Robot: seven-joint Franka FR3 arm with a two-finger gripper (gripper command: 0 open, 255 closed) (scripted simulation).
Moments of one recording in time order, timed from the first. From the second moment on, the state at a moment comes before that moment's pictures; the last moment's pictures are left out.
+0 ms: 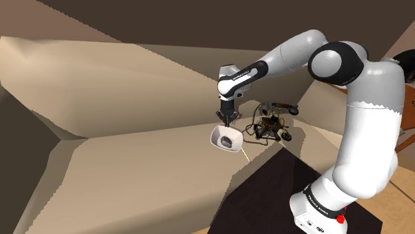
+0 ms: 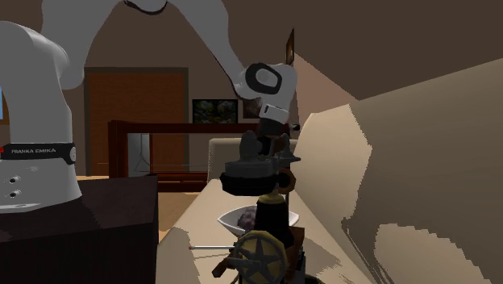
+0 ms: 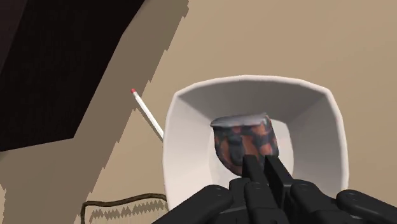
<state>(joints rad) -0.13 0.54 0.06 -1.89 -0.06 2.10 1.04</state>
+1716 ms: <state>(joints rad) -0.27 0.93 0.08 -1.68 0.13 2.23 0.97</state>
